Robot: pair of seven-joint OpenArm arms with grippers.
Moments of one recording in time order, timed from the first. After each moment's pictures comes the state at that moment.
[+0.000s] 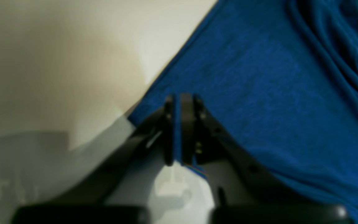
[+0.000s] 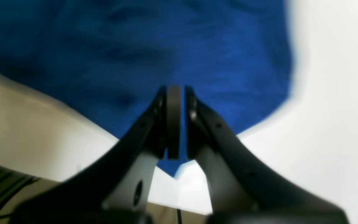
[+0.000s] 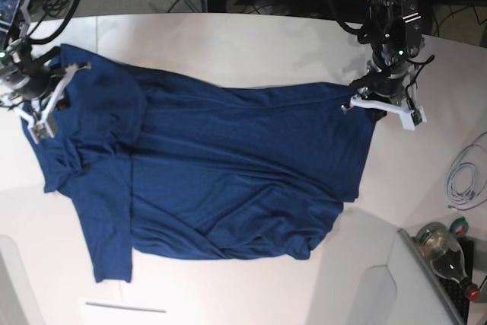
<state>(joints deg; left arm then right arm) 15.5 -7.0 -13.6 85.8 -25.5 6.1 22.3 -13.8 5.4 26.9 97.5 1.9 40.9 -50.8</state>
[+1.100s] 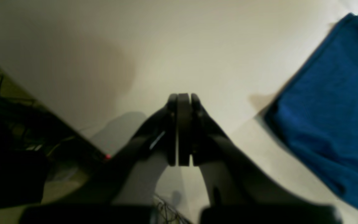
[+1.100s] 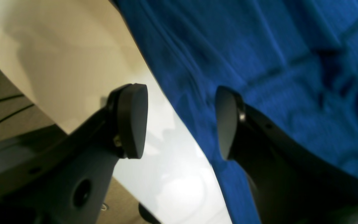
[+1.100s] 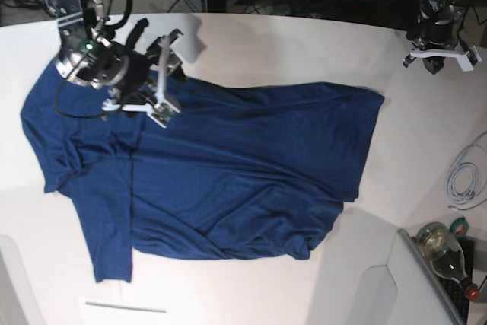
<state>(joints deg) 25.7 -6.6 -36.3 84.6 -28.1 -5.7 16.6 -13.9 7.4 -8.0 97.7 1.0 36.9 -47.3</state>
